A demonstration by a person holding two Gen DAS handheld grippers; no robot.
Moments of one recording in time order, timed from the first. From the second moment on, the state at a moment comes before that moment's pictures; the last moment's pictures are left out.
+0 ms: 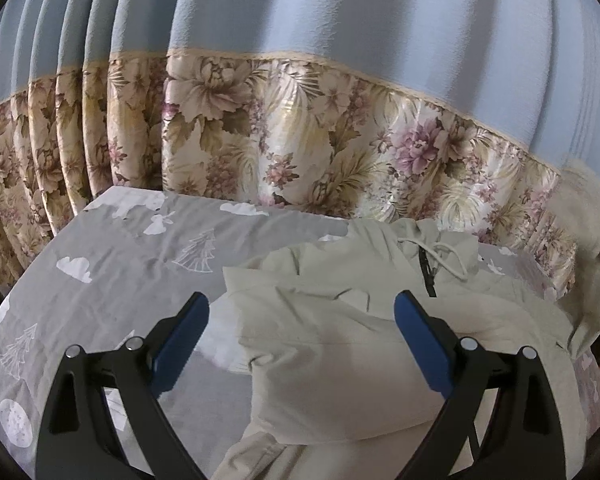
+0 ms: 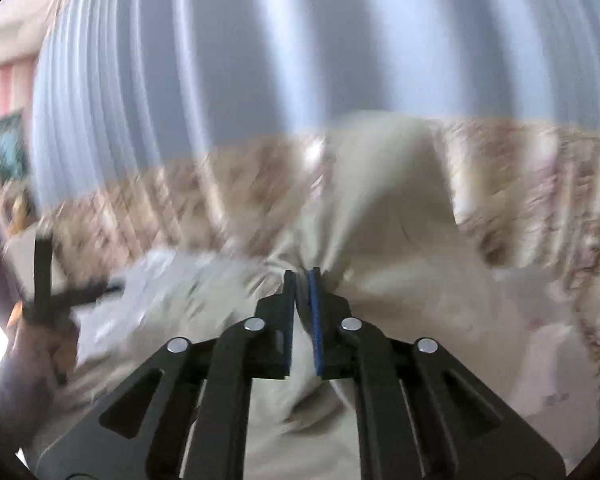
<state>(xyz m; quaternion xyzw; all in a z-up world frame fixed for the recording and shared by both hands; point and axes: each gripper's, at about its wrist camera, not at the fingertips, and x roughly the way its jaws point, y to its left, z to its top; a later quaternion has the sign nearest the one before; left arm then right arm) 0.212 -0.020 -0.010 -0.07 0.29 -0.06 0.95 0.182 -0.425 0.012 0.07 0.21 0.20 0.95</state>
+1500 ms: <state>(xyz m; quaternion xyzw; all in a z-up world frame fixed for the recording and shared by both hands) 0.235 -0.196 -0.041 0.11 0.32 -0.12 0.94 0.183 -0.475 -0.033 0.08 0.27 0.09 0.96</state>
